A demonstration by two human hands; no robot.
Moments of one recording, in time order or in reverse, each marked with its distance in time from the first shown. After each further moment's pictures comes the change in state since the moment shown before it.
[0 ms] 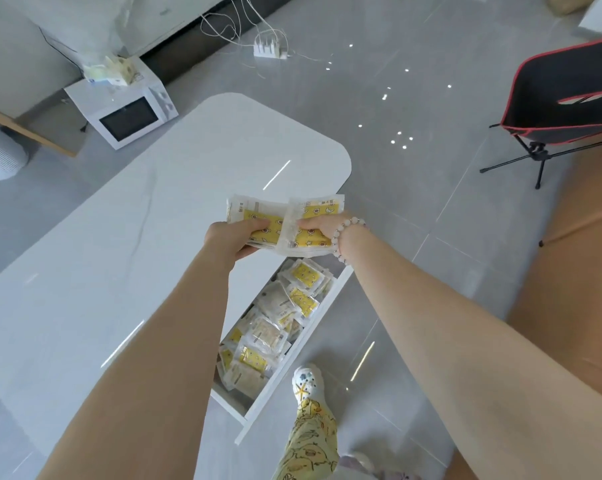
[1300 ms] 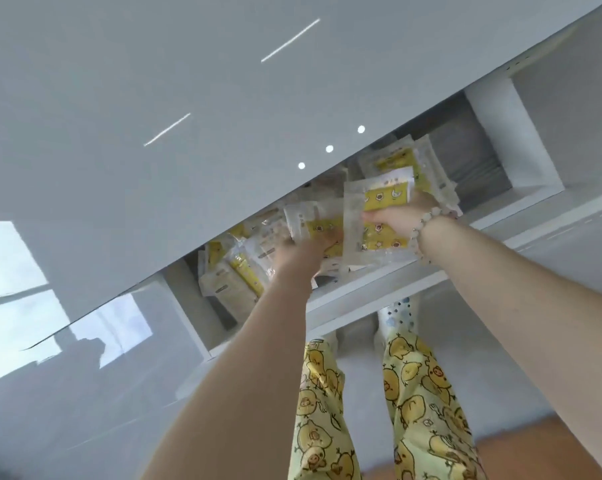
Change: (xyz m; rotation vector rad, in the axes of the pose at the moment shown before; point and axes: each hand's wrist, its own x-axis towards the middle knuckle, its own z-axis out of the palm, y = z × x) left_hand 0.255 -0.315 0.069 -0.209 0.332 -0.627; right_hand 0.342 0.178 0.147 -0.385 -0.297 0.250
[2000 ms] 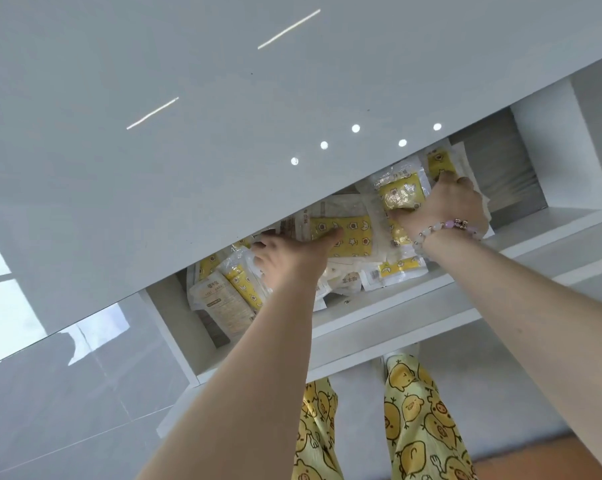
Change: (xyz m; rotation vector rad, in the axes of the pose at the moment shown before) left_hand 0.049 0.009 0.000 0.432 0.241 0.083; right_hand 0.060 -0.007 0.026 -0.515 0.536 -0.063
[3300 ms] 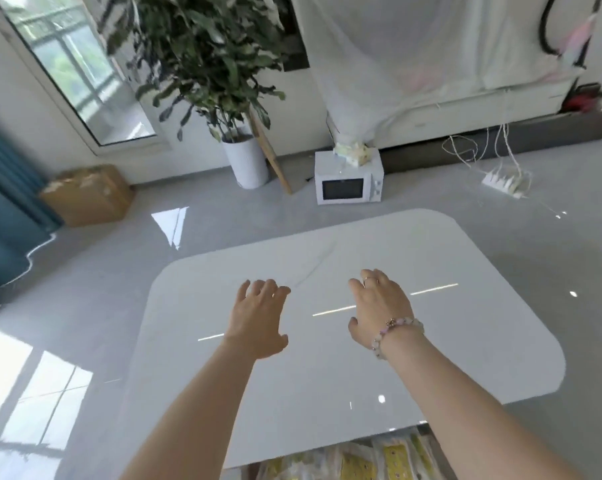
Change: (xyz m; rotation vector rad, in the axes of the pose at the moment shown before) left_hand -0.272 0.081 -0.401 0.774 0.718 0.933; right_hand -0.278 -0.137 -0.390 -0.372 0.493 -0.983
